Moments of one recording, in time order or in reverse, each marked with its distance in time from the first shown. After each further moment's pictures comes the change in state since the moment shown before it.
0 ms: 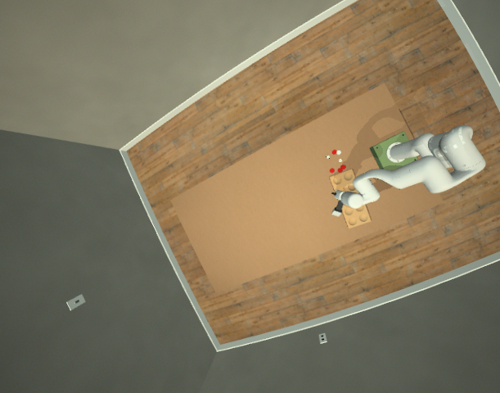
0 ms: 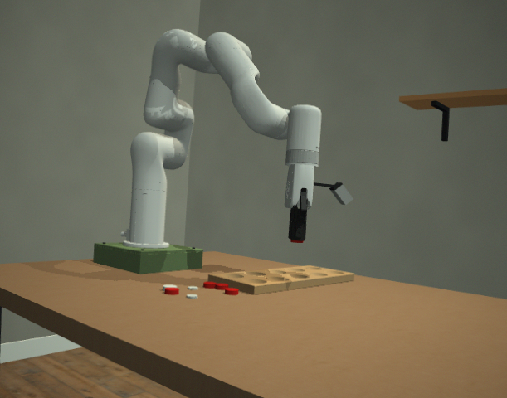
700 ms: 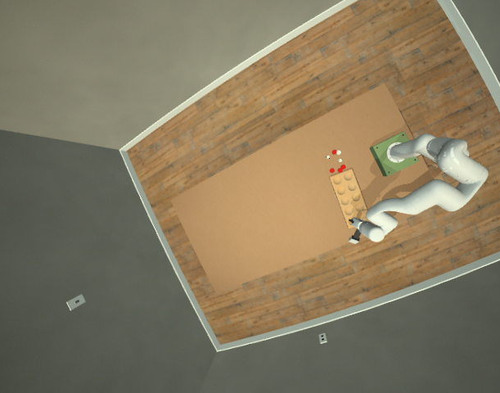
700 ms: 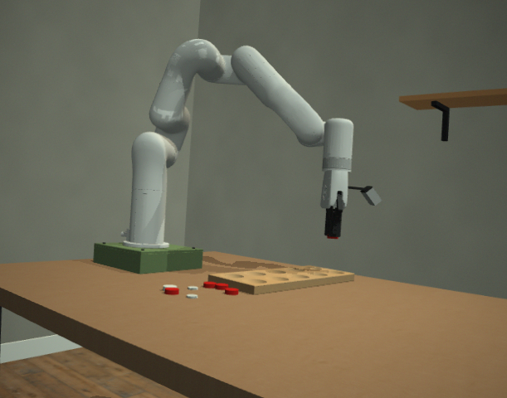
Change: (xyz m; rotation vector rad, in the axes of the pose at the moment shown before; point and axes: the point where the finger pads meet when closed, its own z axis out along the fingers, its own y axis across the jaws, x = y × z) arm 0.121 -0.147 -0.005 -0.006 0.003 0.000
